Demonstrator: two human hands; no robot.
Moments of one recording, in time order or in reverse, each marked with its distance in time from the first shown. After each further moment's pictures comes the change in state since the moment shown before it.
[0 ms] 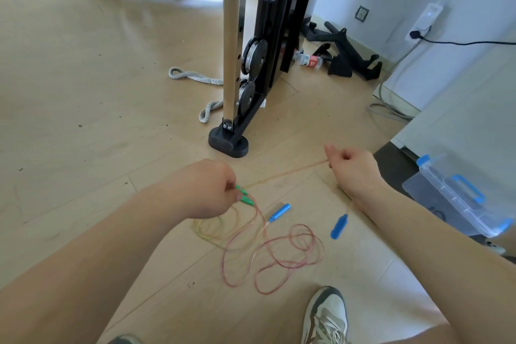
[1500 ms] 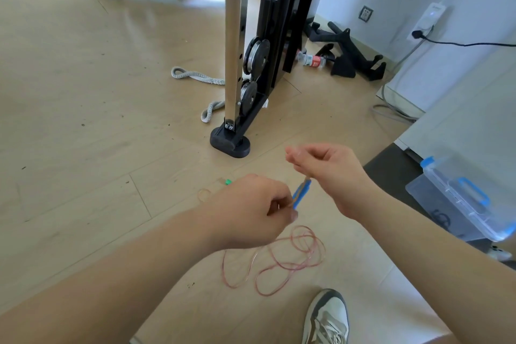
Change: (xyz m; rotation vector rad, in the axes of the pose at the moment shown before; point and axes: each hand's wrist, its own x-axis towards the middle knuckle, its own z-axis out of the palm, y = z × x) left_hand -0.012 0.046 0.029 -0.302 0.115 0.351; right_hand -0.035 -0.028 0.009 0.521 -0.438 -0.200
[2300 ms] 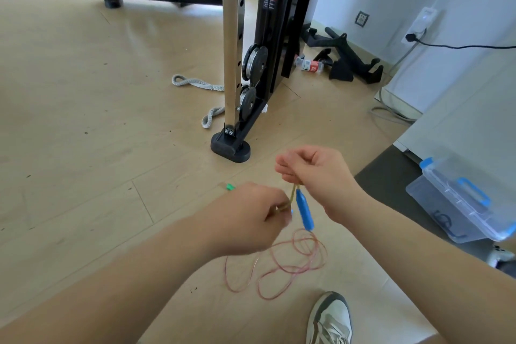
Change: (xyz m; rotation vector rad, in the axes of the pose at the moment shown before) left_hand -0.003 -0.001 0.003 0.060 -0.034 -0.011; right_hand -0.012 -0.014 0.020 -0.039 0.060 0.035
